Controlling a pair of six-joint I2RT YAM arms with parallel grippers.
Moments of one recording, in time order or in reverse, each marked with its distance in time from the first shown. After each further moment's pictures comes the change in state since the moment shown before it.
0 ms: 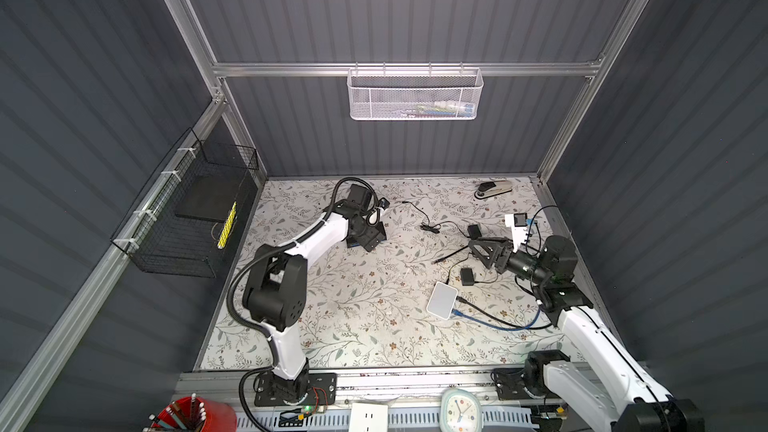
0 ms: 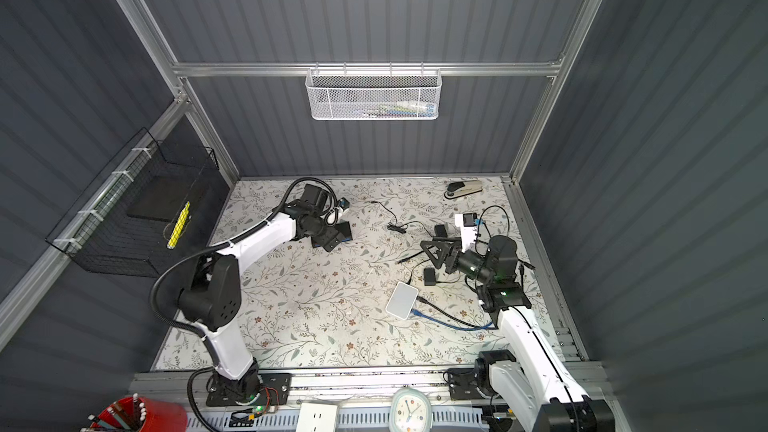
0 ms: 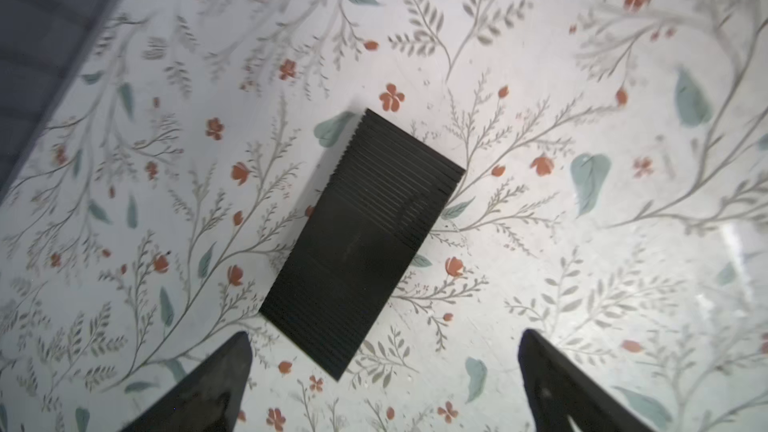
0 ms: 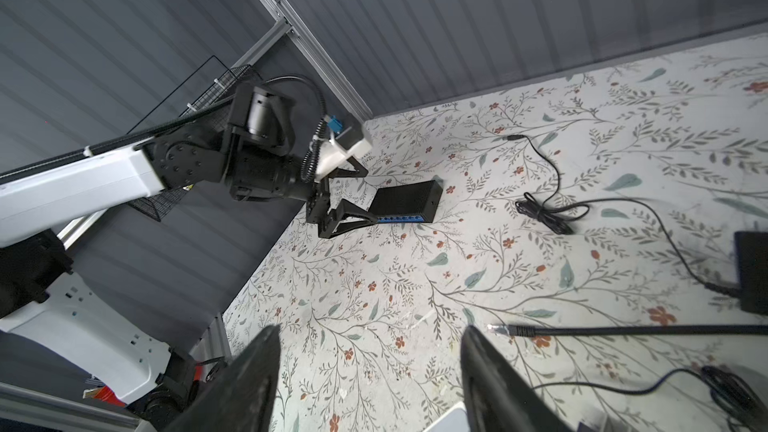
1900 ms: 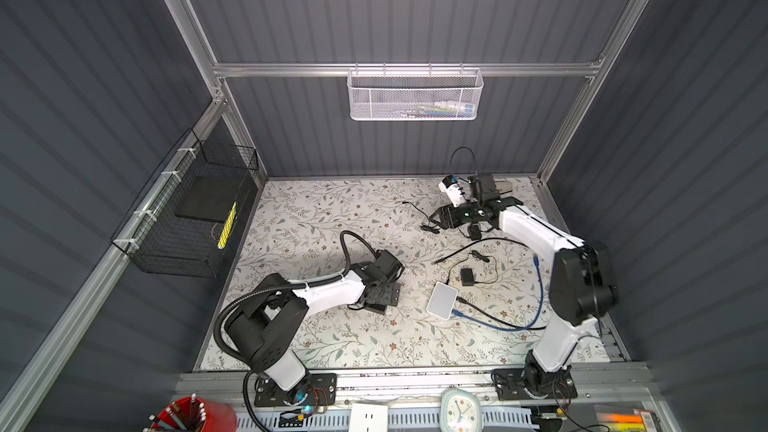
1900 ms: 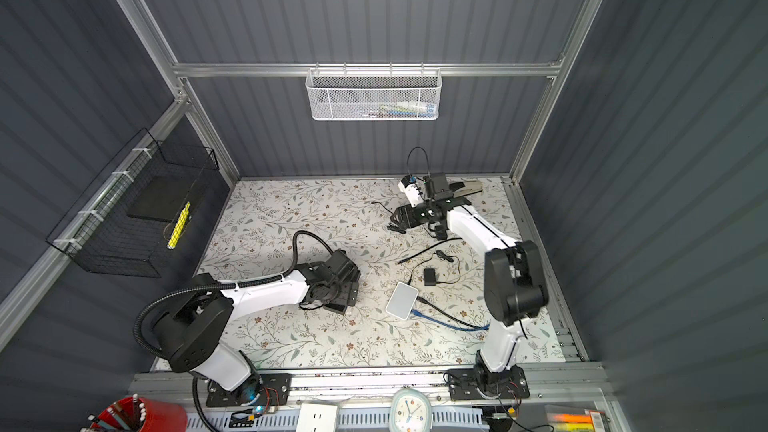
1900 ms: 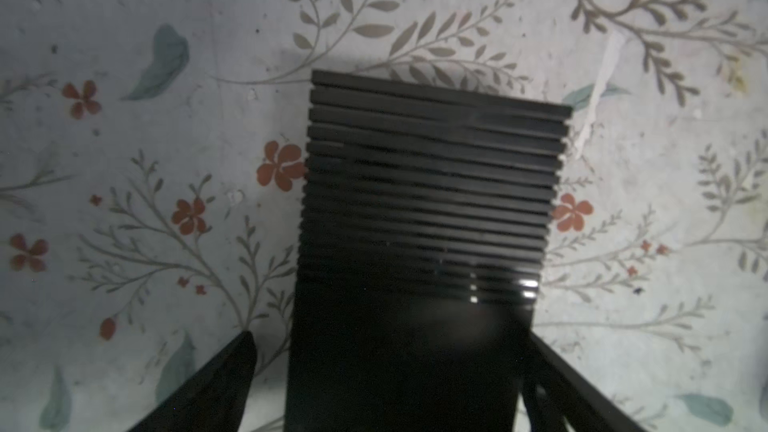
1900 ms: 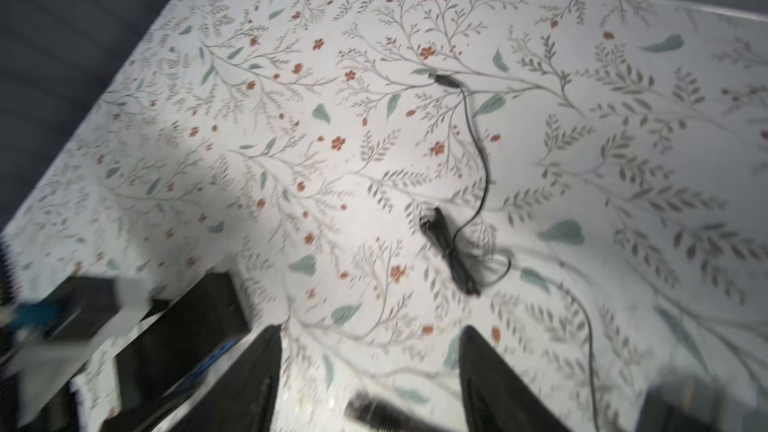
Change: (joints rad) left arm -0.410 -0.346 -0.616 0.167 -0.145 -1.099; right arm 0.262 0.991 1.016 -0.646 0.425 -0.516
